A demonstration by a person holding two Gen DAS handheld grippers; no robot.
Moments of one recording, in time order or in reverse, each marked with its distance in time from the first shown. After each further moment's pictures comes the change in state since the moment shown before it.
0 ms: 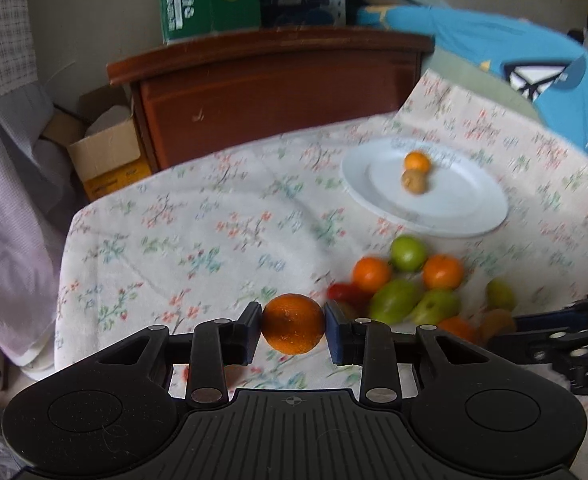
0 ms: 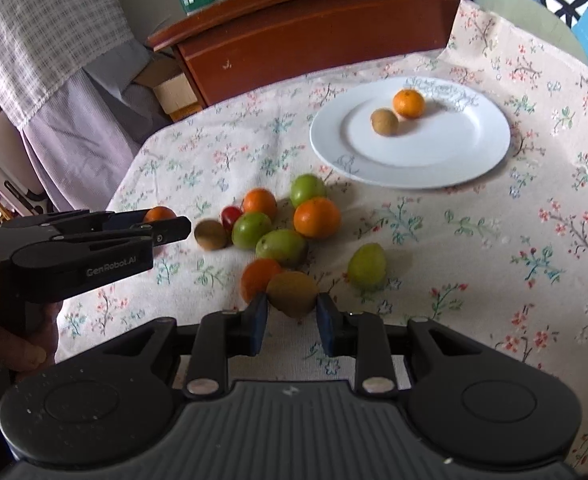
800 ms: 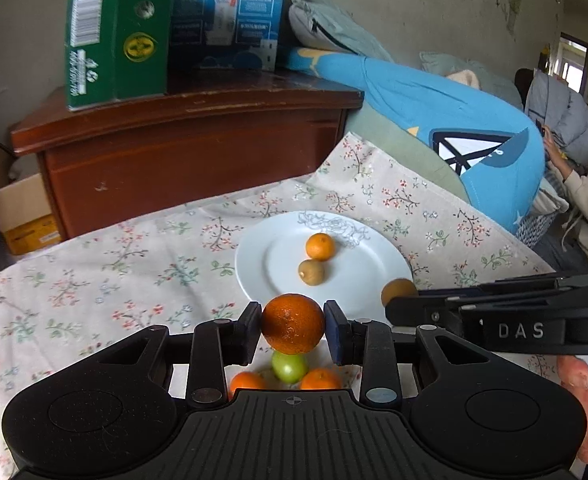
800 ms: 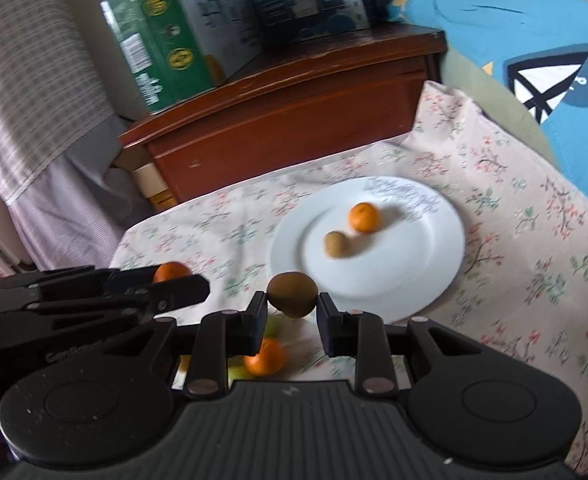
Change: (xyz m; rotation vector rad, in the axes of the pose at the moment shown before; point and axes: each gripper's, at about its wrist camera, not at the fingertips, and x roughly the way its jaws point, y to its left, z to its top) left arm 0.008 -0.041 0.072 -0.021 -0.049 -0.210; right arm -0.021 -0.038 0.079 0.043 -0.131 -0.033
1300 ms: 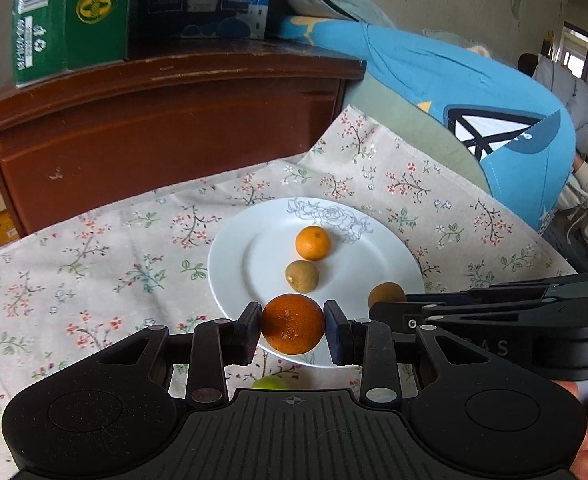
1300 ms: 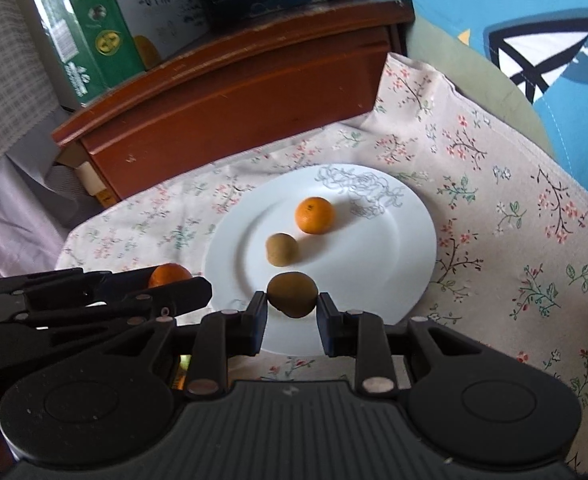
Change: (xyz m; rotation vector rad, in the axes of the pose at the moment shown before) left arm 0.060 -0.004 0.010 -0.007 0.064 -0.022; right arm 0.045 -0.025 0.013 0.037 0.059 -0.110
